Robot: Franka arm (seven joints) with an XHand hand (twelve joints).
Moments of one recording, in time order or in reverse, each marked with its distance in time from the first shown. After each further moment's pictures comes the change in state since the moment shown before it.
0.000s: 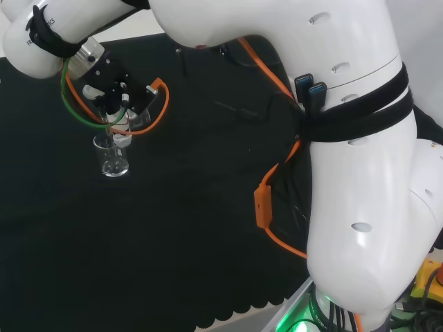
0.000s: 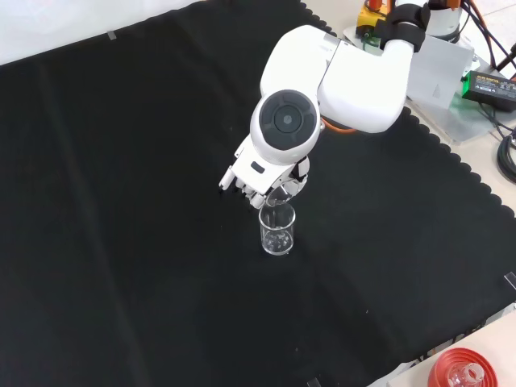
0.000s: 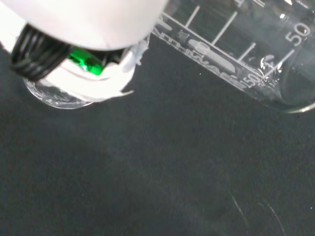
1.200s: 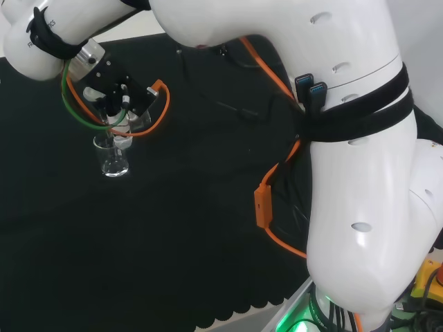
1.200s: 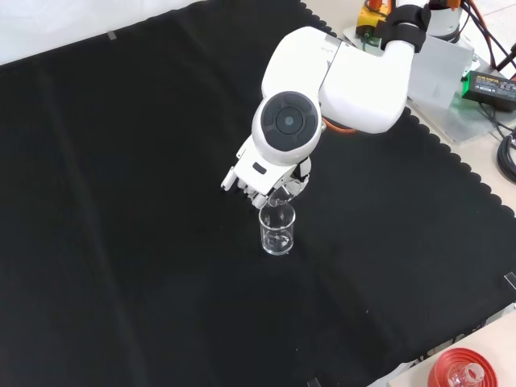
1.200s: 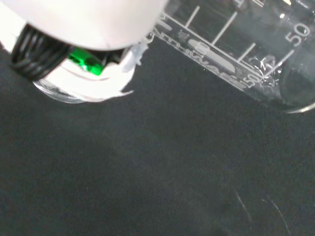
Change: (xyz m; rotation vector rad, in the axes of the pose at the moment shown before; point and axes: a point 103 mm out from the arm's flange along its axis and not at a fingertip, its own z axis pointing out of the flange) arm 0.002 -0.001 0.002 0.003 0.001 -0.008
